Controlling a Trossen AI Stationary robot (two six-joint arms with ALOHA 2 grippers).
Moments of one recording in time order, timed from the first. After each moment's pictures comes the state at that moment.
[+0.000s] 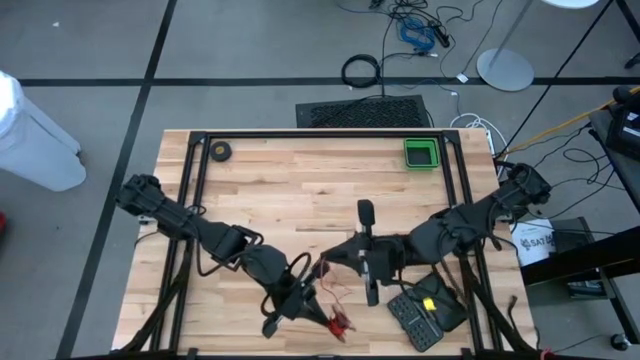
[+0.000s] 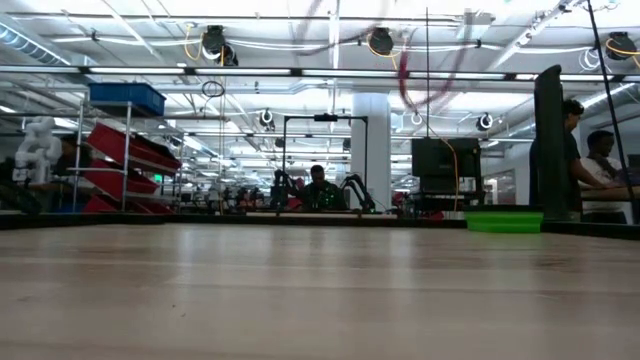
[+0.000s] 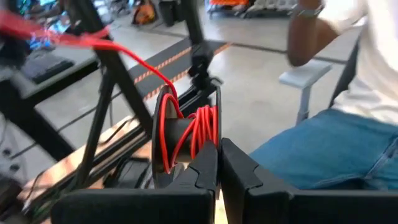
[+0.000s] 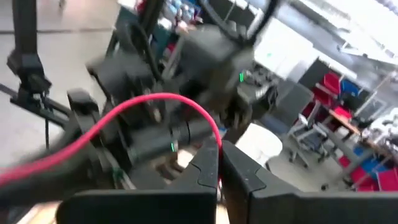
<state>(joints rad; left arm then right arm) -0.47 1.66 1.53 -0.14 0.20 0.33 0.52 1.53 1.61 -0.13 0.46 -0.44</state>
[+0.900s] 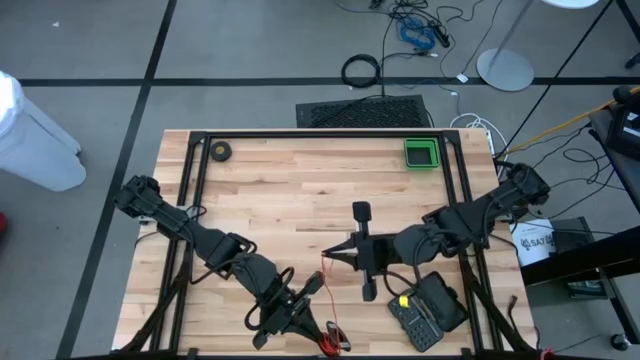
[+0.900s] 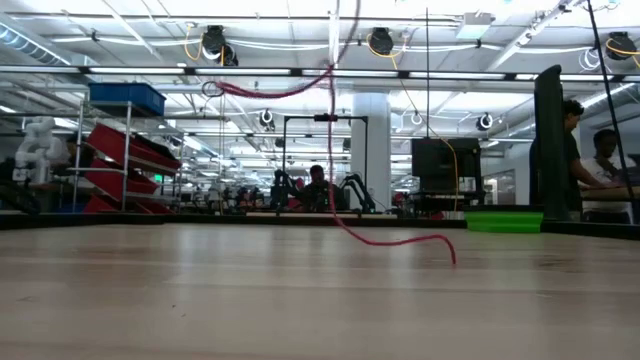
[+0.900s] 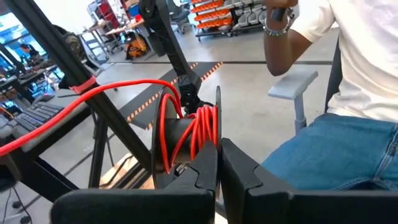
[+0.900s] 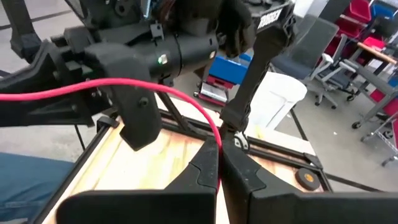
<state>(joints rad) -0.53 1.66 1.53 -0.06 0.22 0.46 0.50 1.54 1.61 -0.34 0.47 -0.15</state>
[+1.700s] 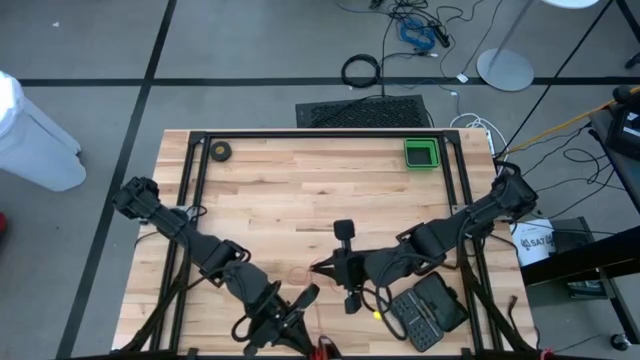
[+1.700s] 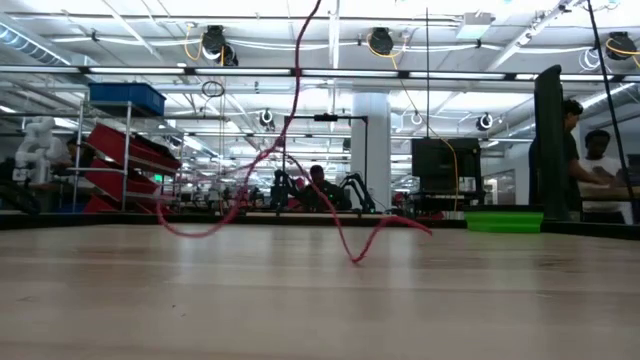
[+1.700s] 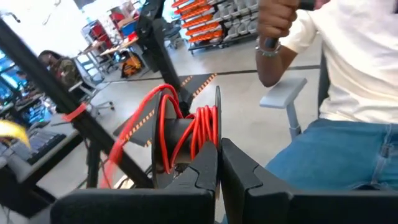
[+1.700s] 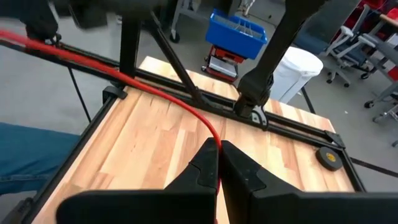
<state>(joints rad) -0.58 1.66 1.53 -0.02 0.22 0.51 0.50 1.67 1.61 -0.34 0.47 -0.10</state>
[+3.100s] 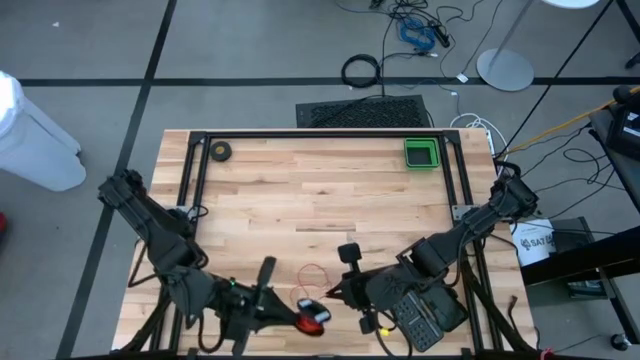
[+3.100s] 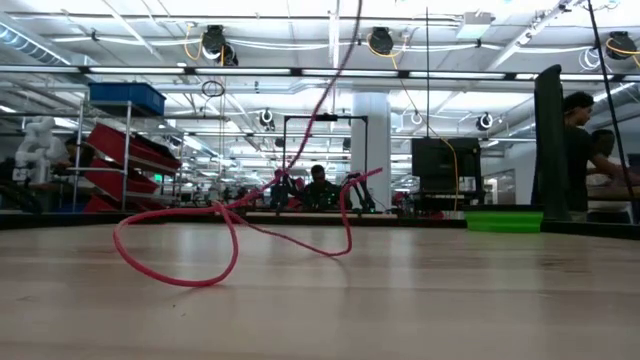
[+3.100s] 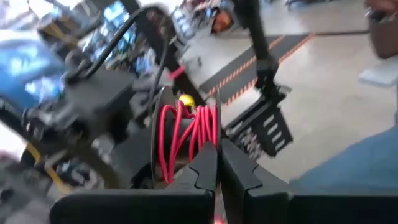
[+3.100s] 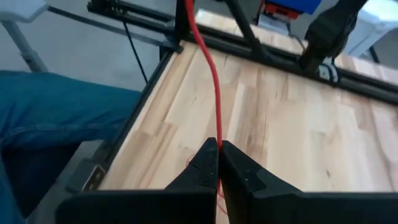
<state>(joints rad) -0.74 1.52 1.53 -0.15 -0.40 0.49 0.57 1.68 1.55 -0.44 0.34 0.07</state>
